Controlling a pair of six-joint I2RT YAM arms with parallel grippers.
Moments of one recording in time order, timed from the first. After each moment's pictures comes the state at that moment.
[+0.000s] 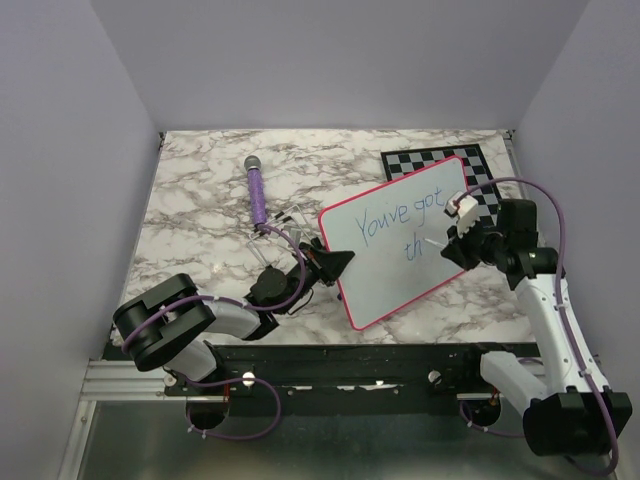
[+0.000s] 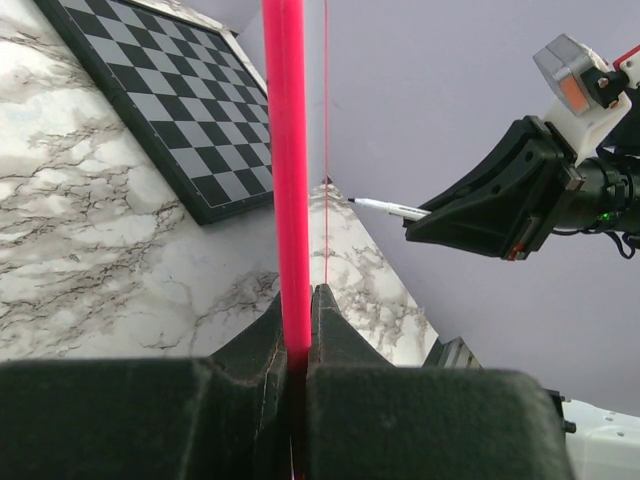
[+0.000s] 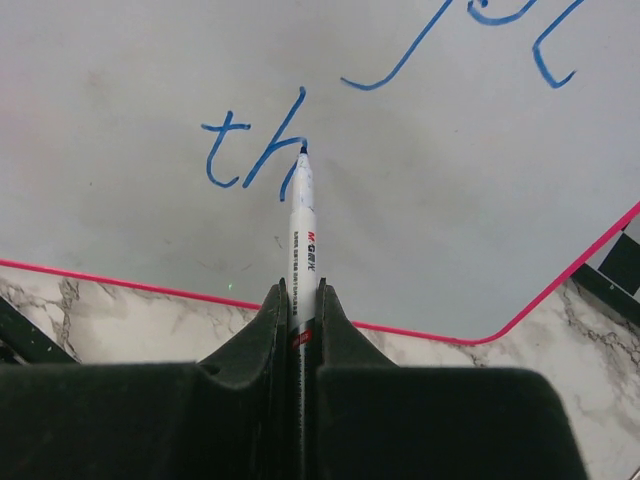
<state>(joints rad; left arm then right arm) -0.94 1.48 0.32 1.31 -0.16 -0.78 -0.01 0.95 0.85 -0.74 -0.51 -0.59</state>
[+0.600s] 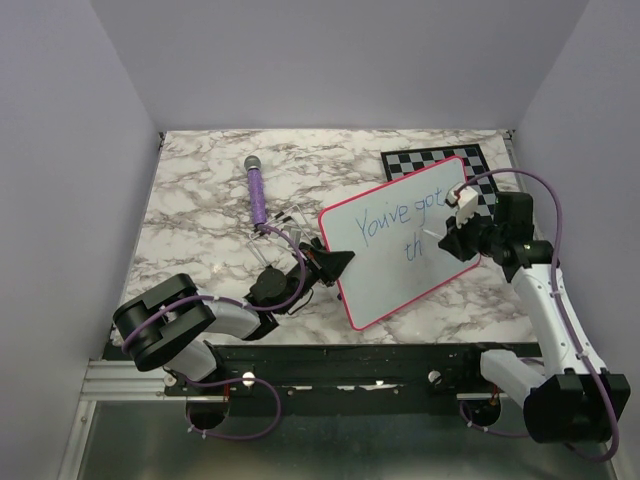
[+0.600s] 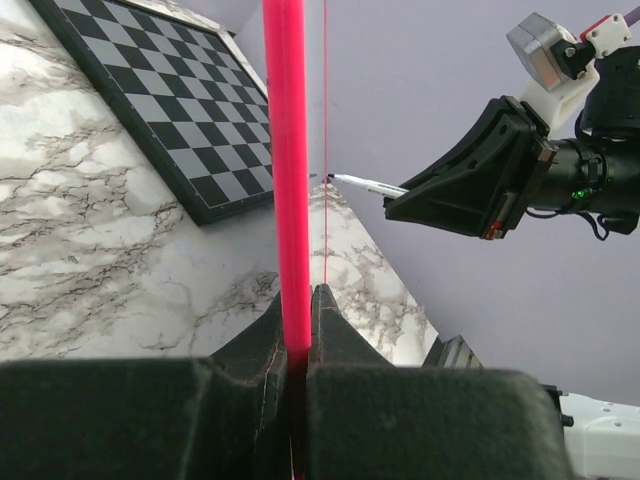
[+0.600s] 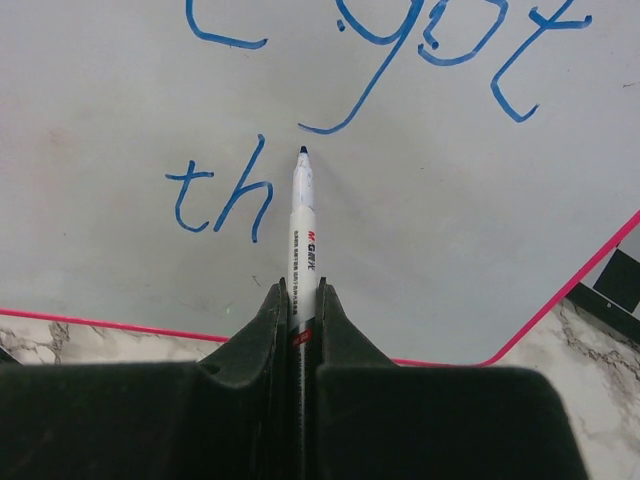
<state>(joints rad) -0.94 1.48 0.32 1.32 -0.15 -0.77 -0.01 1.01 0.86 -0.63 -0.51 -0.52</state>
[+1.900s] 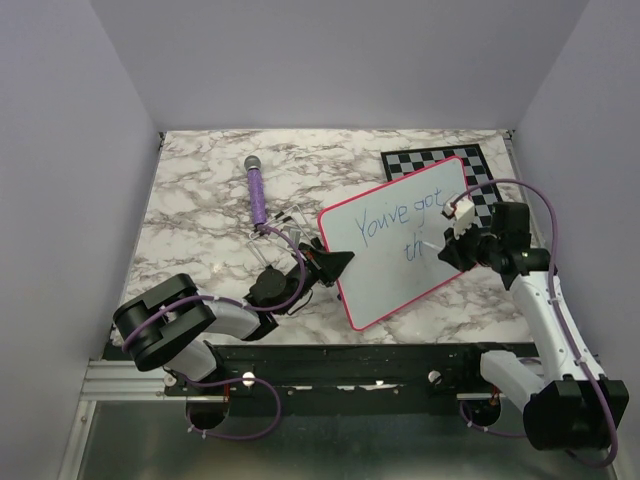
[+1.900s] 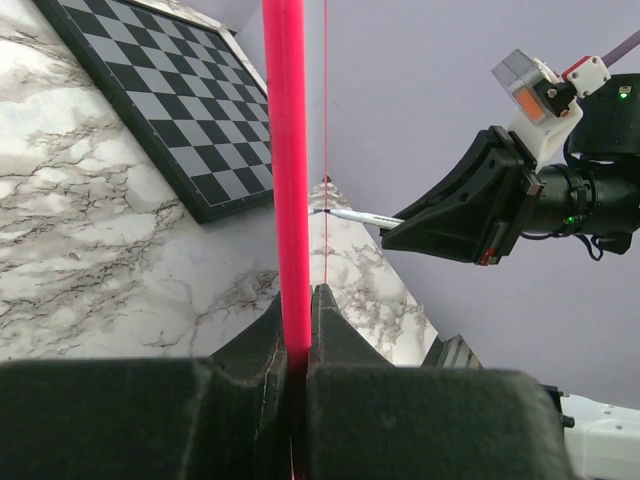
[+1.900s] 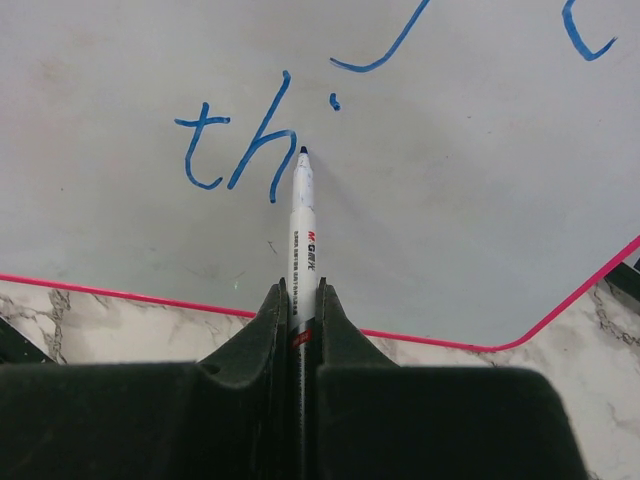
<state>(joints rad) -0.94 1.48 0.31 1.32 -0.15 -0.78 -0.01 0.97 0.79 -0.65 -0.51 -0.55</state>
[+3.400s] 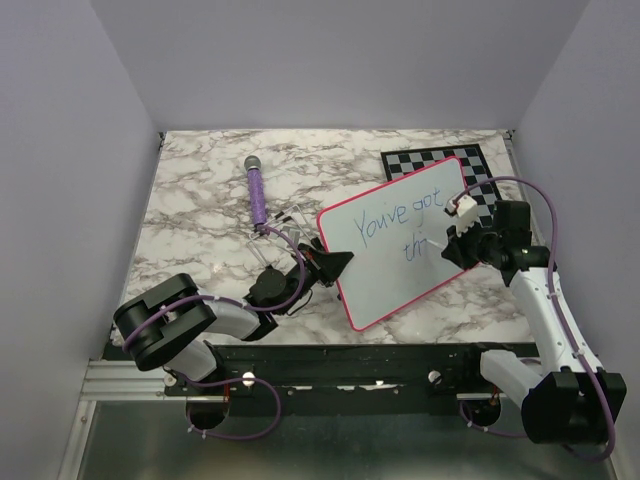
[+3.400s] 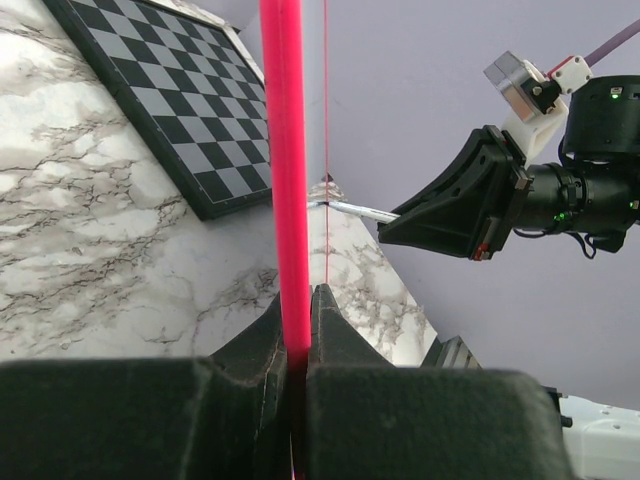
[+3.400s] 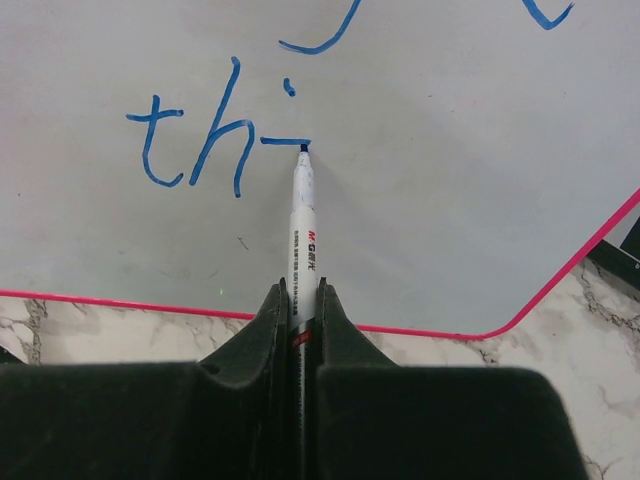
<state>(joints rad) -0.94 1.48 0.31 1.32 -0.16 -0.79 -0.03 1.01 0.79 -0.63 -0.48 -0.55</state>
